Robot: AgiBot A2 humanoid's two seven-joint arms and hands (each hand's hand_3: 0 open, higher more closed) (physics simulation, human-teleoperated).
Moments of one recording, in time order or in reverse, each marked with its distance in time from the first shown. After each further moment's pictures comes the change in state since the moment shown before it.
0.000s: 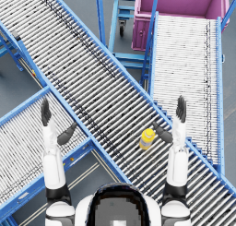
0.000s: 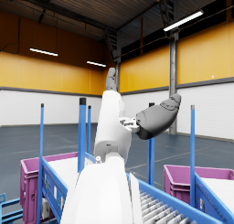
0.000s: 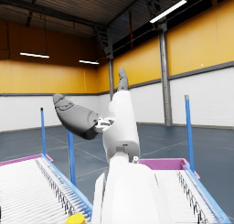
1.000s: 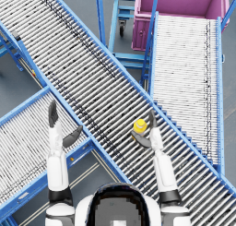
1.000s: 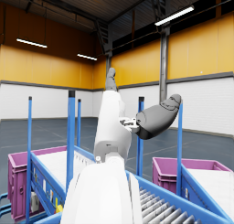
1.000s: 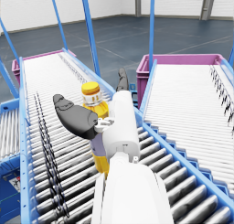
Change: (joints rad) left arm -0.047 0.028 0.051 -0.017 0.000 0.000 0.000; right arm -0.207 -0.024 0.243 -0.380 0.000 0.000 0.000
